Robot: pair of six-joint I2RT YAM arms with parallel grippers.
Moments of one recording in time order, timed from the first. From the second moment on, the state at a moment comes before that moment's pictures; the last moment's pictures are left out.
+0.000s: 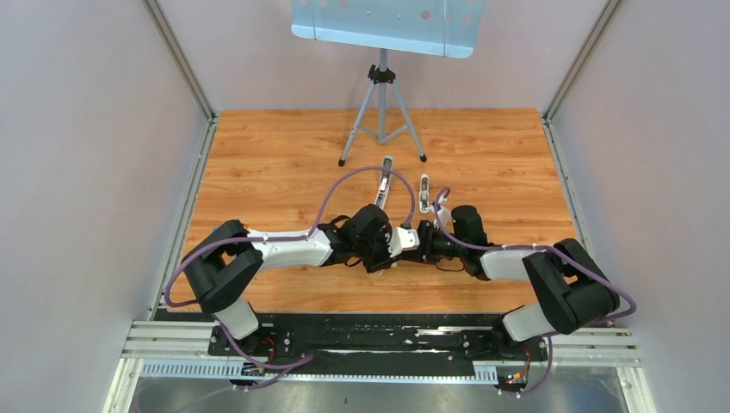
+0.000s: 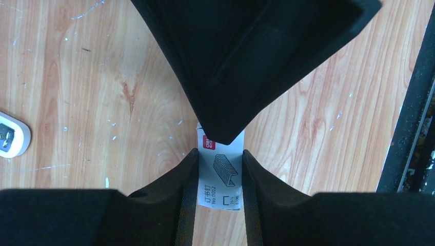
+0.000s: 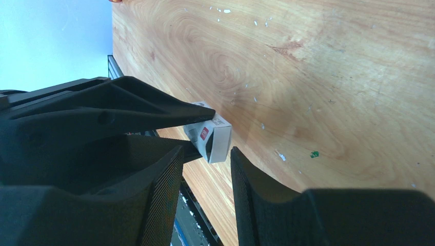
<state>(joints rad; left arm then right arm) -0.94 1.65 0.87 -0.05 0.27 0.34 0.43 1.43 0.36 0.51 -0.71 0.75</state>
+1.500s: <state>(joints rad) -0.94 1.62 0.83 -0.04 0.26 0.34 0.48 1.53 0.36 0.65 -0.75 0.84</state>
